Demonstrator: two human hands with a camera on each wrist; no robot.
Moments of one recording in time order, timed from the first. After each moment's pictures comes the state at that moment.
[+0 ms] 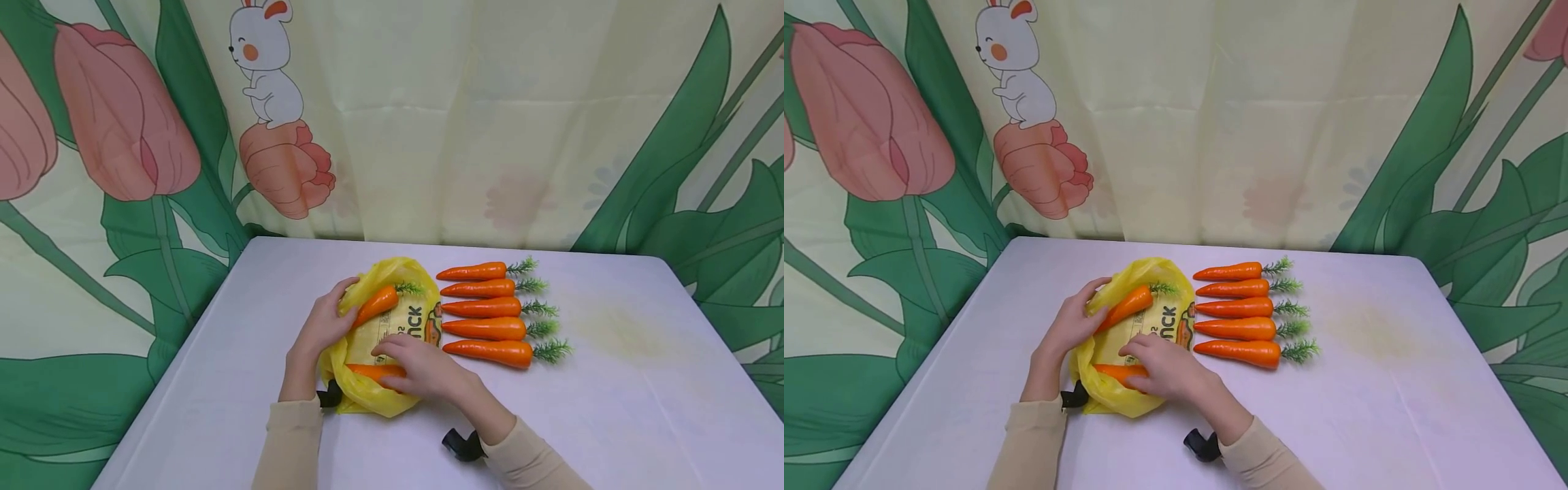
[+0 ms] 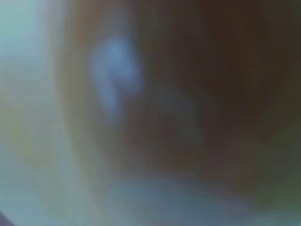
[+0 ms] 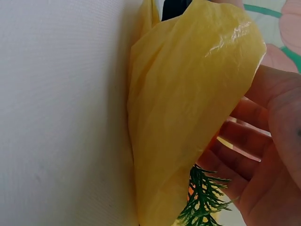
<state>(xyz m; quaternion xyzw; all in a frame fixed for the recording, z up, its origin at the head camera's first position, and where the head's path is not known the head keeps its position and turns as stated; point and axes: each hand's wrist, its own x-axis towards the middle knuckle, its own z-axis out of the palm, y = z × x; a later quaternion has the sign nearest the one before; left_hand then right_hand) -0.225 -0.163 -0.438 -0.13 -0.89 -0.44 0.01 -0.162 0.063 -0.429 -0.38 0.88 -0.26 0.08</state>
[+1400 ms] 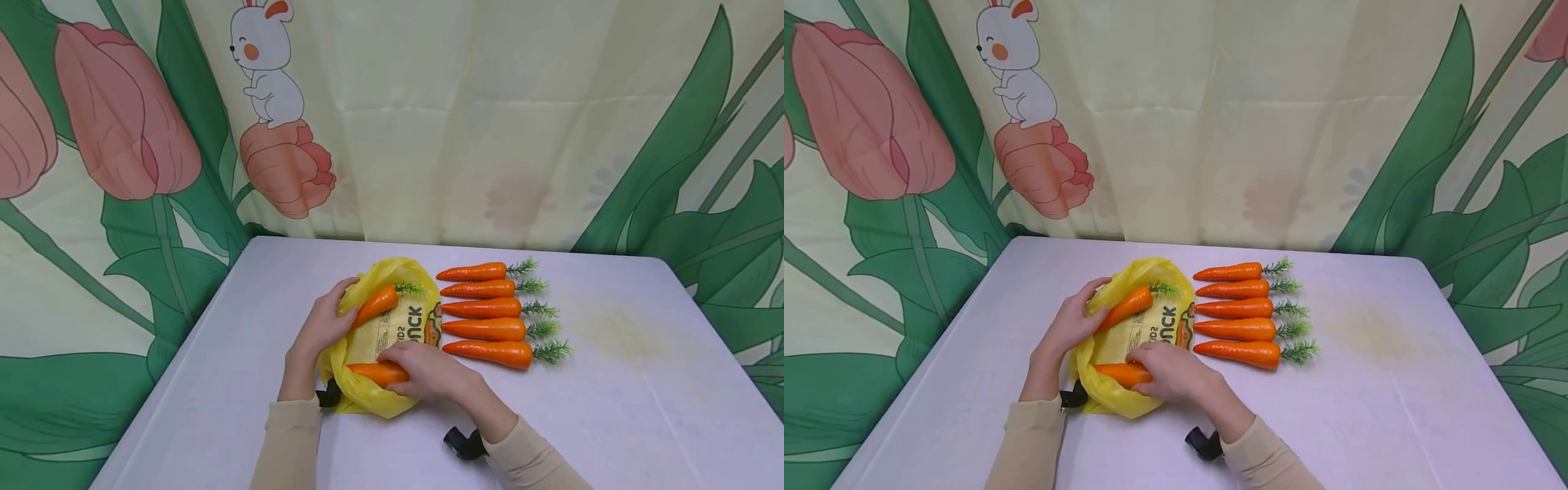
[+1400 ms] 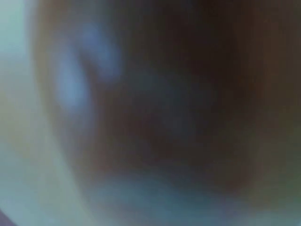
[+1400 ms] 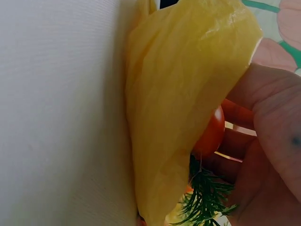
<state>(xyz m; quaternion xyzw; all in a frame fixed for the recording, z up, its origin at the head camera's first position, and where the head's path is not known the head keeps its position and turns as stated) -0.225 -0.162 -0.438 -0.13 -0.89 -0.44 0.01 -0.165 0.067 -0.432 -0.36 0.90 -0.22 0.14</state>
